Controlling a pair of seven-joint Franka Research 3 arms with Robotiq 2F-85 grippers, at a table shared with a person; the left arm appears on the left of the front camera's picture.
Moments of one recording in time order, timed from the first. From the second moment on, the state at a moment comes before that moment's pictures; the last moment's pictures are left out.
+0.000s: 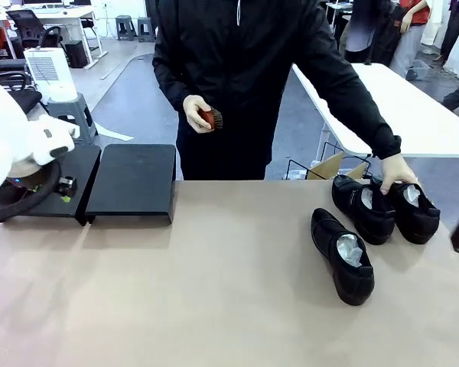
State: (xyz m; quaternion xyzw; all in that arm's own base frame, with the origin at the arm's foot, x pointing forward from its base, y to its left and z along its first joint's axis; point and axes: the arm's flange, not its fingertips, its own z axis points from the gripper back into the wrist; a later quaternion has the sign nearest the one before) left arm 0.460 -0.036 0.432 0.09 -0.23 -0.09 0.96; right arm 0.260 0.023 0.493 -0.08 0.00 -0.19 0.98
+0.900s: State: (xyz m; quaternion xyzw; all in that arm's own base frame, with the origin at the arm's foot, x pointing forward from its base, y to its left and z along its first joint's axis) left arm 0.453 -0.017 0.464 0.08 -0.22 -0.07 0.97; right arm 0.255 0.031 0.491 -0.08 0.02 -0.13 0.99
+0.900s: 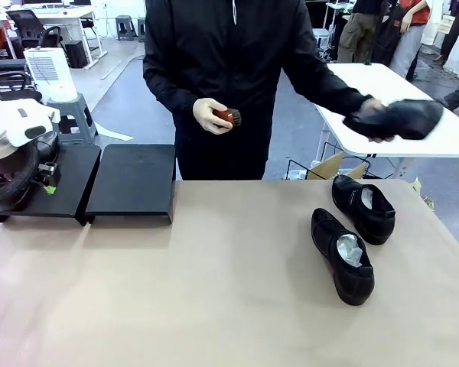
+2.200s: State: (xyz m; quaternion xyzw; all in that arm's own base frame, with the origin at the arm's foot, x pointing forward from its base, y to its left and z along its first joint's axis) left arm 0.452 -0.018 0.464 0.08 -0.22 -0.07 0.97; right arm 0.347 0.198 0.414 -0.03 -0.01 0.09 1.00
